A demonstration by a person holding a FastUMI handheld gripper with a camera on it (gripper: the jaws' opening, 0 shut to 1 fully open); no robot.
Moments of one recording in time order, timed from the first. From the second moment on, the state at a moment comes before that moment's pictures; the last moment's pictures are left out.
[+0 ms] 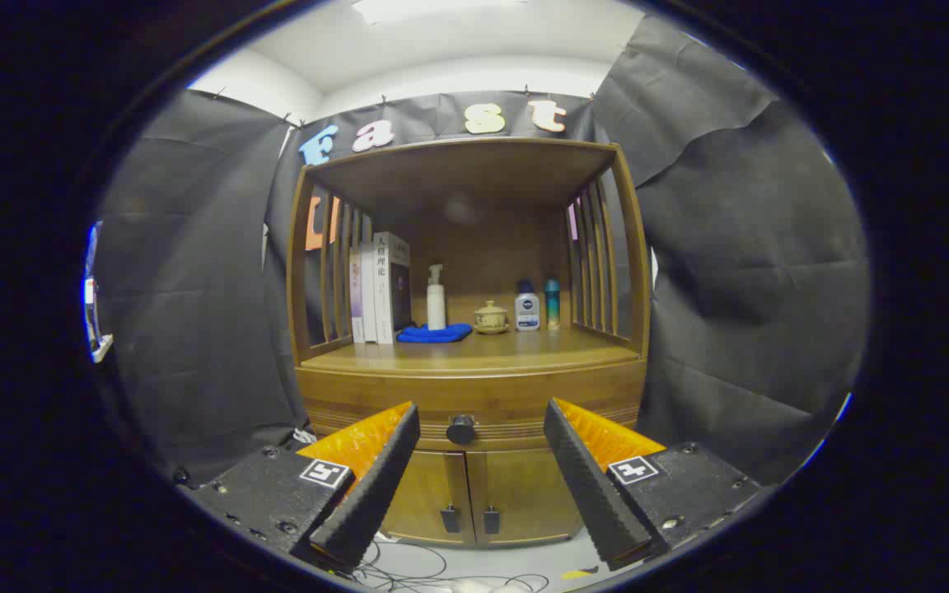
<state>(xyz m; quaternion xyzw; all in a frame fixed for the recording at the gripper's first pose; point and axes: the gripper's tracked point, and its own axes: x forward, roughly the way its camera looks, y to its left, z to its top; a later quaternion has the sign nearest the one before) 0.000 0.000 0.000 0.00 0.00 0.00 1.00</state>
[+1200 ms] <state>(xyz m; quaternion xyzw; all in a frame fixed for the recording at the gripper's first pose) 0.095 0.012 -0.069 -0.02 0.02 0.01 1.00</state>
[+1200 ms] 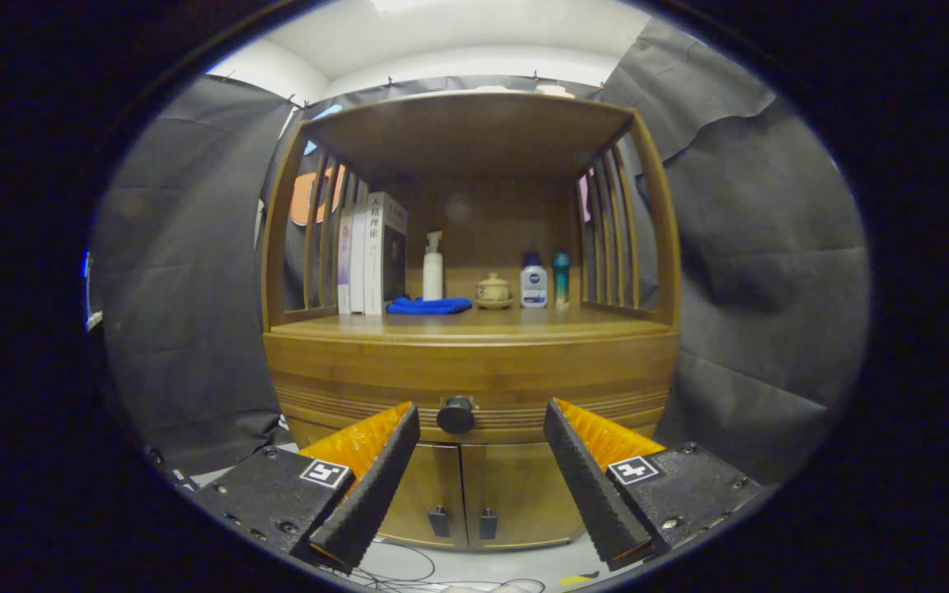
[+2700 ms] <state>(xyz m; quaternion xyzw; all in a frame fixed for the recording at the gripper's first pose) 0.166 0.019 -0.123 0.03 0.08 0.00 1.00</state>
